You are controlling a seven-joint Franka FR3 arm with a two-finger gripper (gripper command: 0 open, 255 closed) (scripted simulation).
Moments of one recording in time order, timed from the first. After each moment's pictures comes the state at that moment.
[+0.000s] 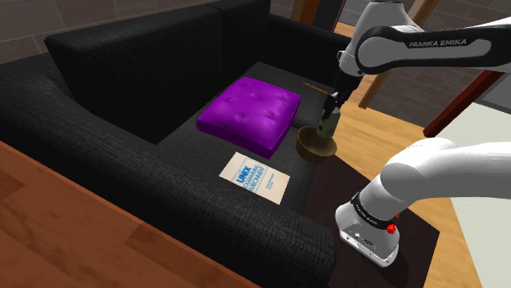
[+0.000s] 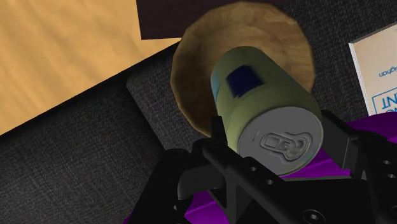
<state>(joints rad) -0.18 -0.77 -0.09 -2.76 -0.11 1.98 -0.20</state>
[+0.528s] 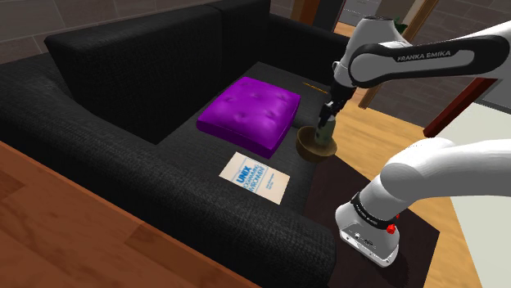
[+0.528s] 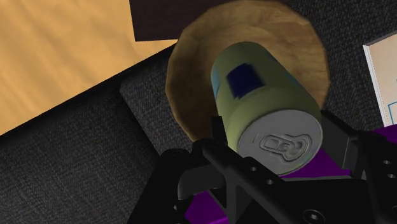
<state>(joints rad) -0.19 -0.73 -0.09 -2.83 -0.12 2.09 -0.20</state>
